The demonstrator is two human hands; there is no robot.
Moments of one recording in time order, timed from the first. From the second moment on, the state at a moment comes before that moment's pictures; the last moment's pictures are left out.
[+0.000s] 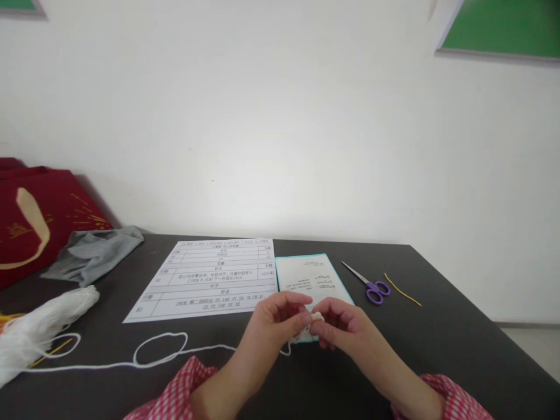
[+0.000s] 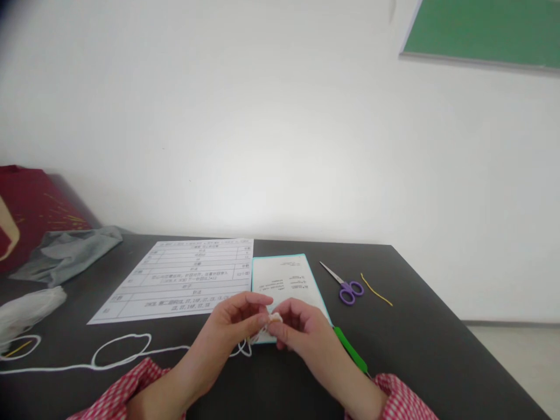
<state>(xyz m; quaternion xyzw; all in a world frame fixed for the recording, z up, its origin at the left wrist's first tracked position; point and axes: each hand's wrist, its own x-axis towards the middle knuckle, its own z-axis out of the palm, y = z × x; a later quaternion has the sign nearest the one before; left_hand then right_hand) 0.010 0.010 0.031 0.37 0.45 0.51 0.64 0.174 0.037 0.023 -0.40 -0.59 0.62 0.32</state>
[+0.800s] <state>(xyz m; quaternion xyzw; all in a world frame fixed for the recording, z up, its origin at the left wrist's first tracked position) -0.015 0.023 0.033 0.56 0.59 0.41 0.40 0.187 0.046 0.025 -0.41 -0.40 0.65 0.49</state>
